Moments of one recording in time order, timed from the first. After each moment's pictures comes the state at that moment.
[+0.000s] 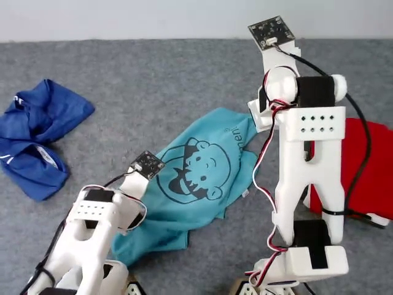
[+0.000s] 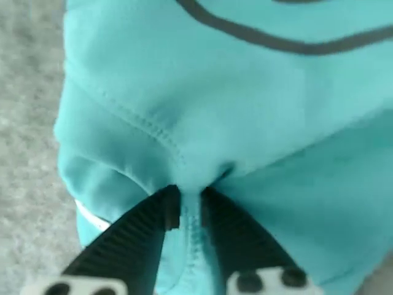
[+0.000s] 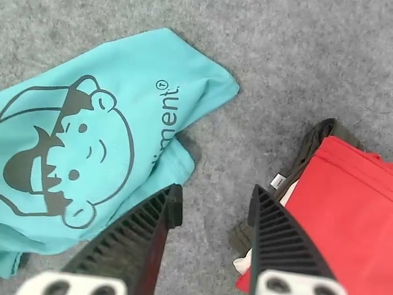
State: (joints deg) left arm 0.1 -29.0 71.1 54.0 -27.2; right arm -6.2 0.2 -28.0 100.6 15.7
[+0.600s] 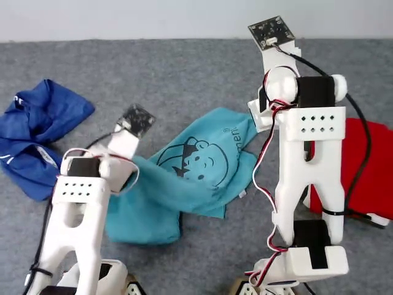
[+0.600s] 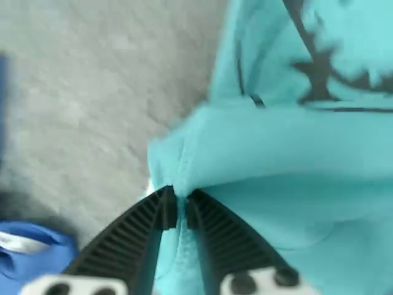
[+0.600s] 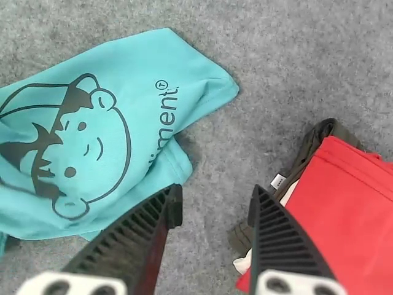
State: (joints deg) left arm -1.7 -28.9 45.6 62.1 -27.4; right arm -6.2 0.2 -28.0 100.6 15.7
